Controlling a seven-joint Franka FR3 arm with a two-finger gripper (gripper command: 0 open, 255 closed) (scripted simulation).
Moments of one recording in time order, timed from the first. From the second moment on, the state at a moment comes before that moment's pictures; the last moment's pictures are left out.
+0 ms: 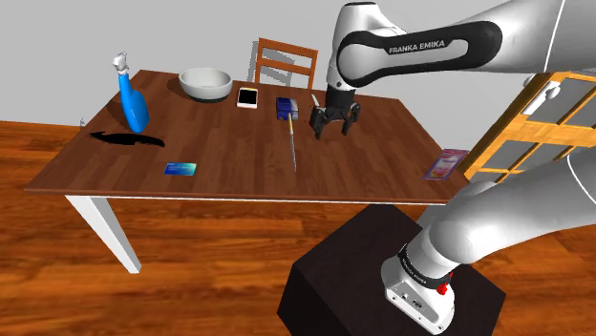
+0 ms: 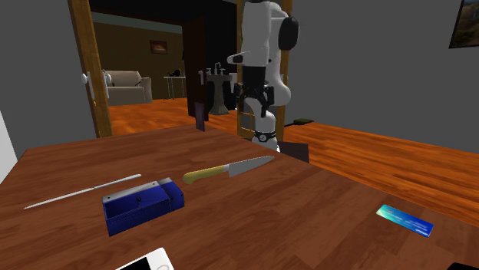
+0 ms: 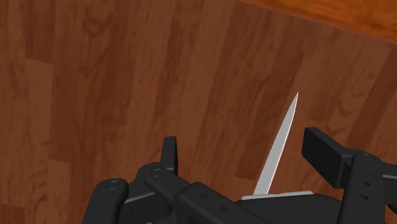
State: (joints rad) arm -0.03 -0.40 0.09 -2.40 -0.01 1.94 0.39
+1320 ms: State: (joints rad) arm -0.07 0.19 0.10 -2.08 -0.04 2.28 0.67
